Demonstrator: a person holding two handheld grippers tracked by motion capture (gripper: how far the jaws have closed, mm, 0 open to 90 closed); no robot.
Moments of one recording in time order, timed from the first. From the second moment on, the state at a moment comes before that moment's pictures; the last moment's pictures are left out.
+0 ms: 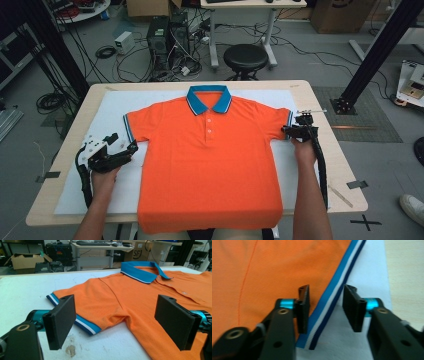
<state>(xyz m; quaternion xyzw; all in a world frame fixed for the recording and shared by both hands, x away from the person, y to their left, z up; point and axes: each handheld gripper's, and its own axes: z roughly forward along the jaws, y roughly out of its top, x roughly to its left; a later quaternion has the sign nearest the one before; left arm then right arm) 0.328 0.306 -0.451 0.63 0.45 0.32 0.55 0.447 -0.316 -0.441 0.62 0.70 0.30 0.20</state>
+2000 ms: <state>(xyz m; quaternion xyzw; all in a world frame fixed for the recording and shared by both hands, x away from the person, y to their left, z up) 0.328 0.306 -0.451 0.63 0.45 0.32 0.55 0.465 -0.201 -0.436 0.55 0.74 0.37 0.14</state>
